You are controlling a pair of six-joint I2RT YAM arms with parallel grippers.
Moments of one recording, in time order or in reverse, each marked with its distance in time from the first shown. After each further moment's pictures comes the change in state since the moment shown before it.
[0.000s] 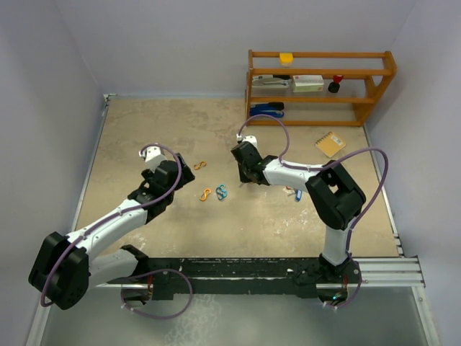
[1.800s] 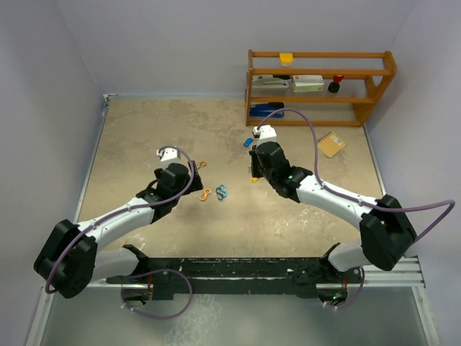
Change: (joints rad) left arm -0.047 0.071 -0.023 0.072 0.119 0.153; right arm 0.000 -0.447 -0.249 0.189 -0.003 -0.127
